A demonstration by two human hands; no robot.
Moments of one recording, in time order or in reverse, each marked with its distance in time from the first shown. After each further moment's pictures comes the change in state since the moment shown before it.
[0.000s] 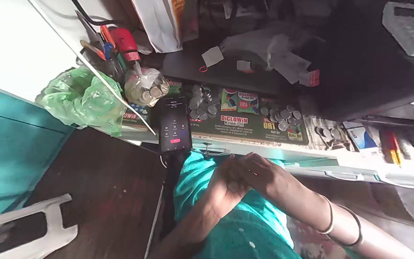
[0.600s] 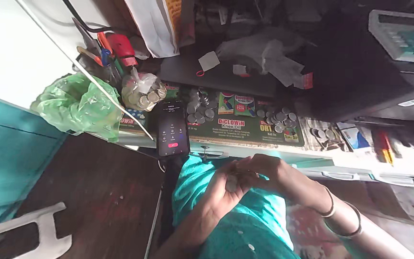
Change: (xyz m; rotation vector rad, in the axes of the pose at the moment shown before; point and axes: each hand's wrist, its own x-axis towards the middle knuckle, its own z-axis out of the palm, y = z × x) left_hand 0.004 0.002 0.002 -0.011 0.059 -0.039; right_hand -0.006 0.026 -0.014 0.382 -0.021 0.096
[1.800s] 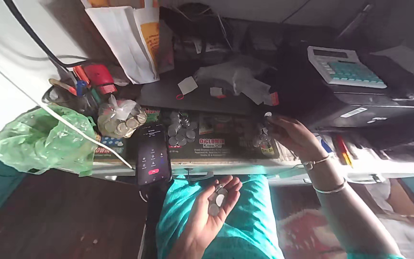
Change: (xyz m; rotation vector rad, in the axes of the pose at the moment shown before) left_hand 0.000 0.001 -0.002 -0.070 0.041 0.031; right_hand 0.015 0.078 -0.105 1.036 0.750 0.832
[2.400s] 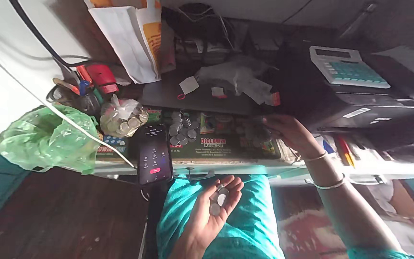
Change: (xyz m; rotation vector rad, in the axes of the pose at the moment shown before) left_hand -0.001 0.000 0.001 -0.003 0.000 -0.011; right_hand 0.013 0.006 -0.013 -0.414 -0.129 -0.129
